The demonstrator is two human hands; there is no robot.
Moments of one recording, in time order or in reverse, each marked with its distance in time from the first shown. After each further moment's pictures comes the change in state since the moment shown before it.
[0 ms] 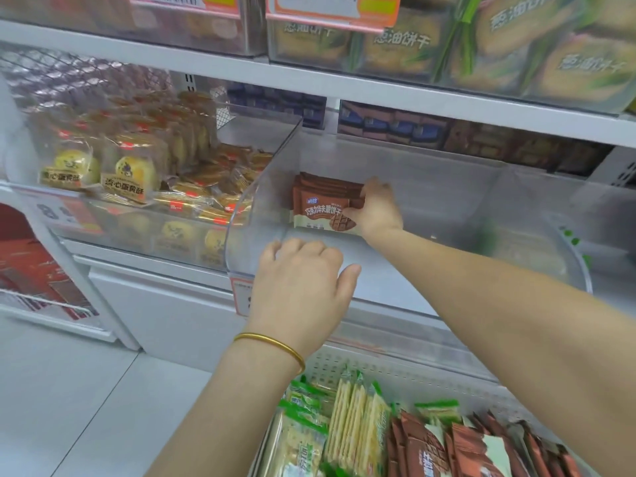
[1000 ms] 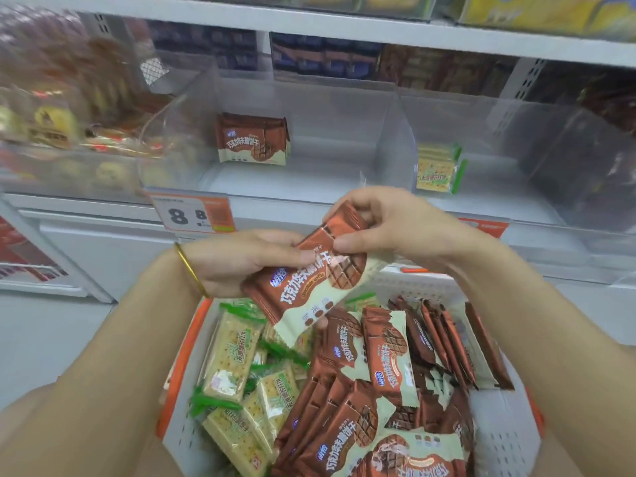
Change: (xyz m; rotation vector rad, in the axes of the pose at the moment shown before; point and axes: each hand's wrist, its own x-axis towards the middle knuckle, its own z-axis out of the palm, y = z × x) left_hand -0.059 0.054 -0.018 -1.383 -1.107 -0.168; right_hand -0.214 0.071 -0.181 0.605 -0.656 -0.078
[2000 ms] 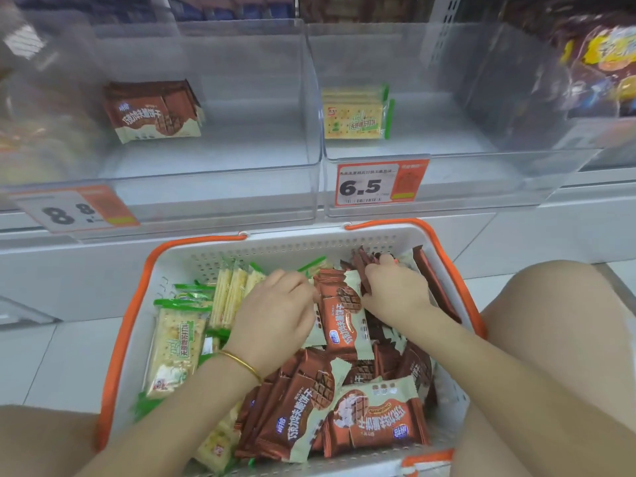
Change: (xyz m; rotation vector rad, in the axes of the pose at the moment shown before) left_hand 0.089 -0.114 0.078 1.377 0.527 0.480; right_hand -0.058 0.171 0.019 -0.979 0.276 0.544
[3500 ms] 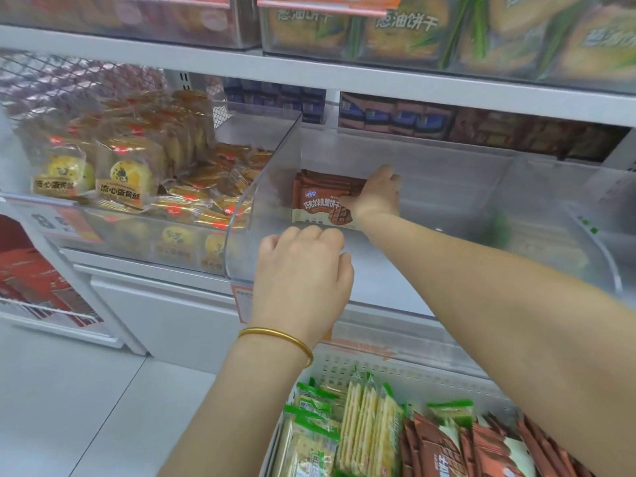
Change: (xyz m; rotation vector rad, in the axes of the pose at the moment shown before) left_hand 0.041 -0.148 -0.169 0.196 0.311 -0.534; right_hand 0.252 -0.283 -0.143 0.672 0.406 0.024
